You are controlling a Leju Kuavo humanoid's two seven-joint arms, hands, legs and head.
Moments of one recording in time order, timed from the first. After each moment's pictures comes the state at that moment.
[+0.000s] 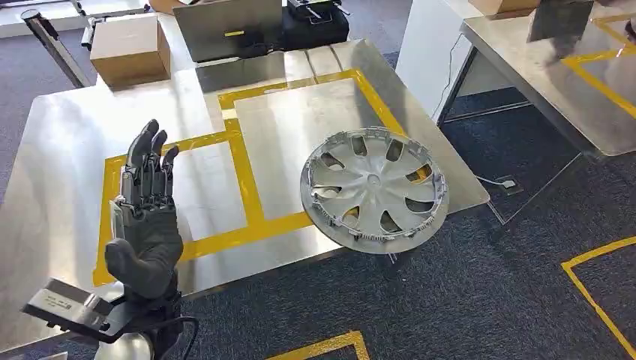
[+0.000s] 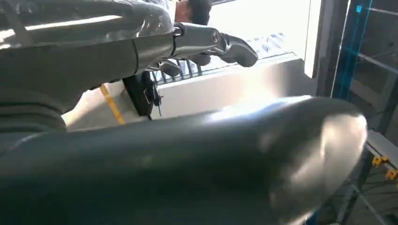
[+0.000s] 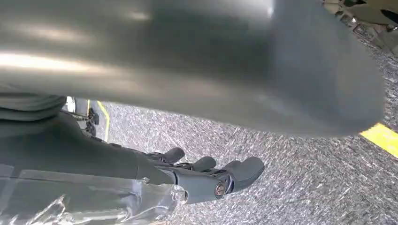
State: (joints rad) left arm -0.30 0.11 -0.75 -1.82 0.00 0.51 -0.32; right arm -0.11 -0.08 1.34 -0.37 -0.32 -0.34 0.30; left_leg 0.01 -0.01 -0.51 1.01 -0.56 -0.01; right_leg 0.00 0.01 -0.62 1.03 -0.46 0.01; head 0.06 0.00
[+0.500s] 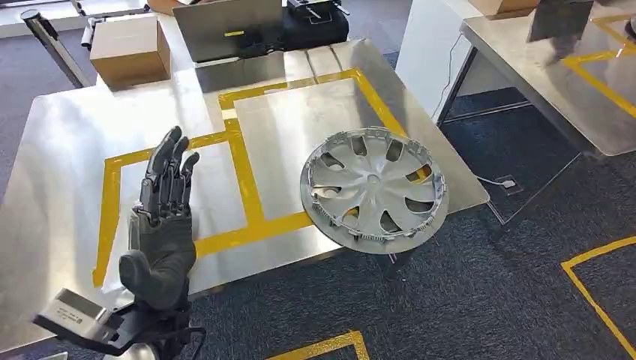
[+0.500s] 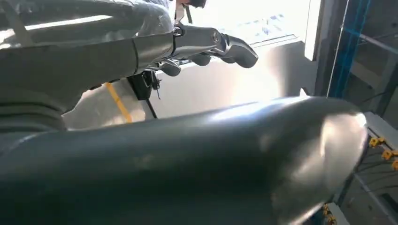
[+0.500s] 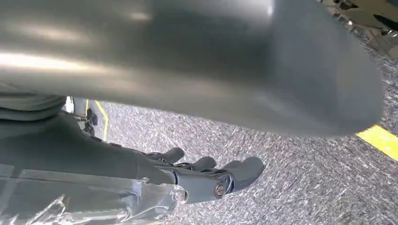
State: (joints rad) left arm -0.31 0.11 -0.81 -1.84 0.00 0.51 -0.30; right arm -0.11 -0.07 1.34 -0.37 -0.32 -0.34 0.30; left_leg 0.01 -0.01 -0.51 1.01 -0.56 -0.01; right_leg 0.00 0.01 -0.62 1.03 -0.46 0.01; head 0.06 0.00
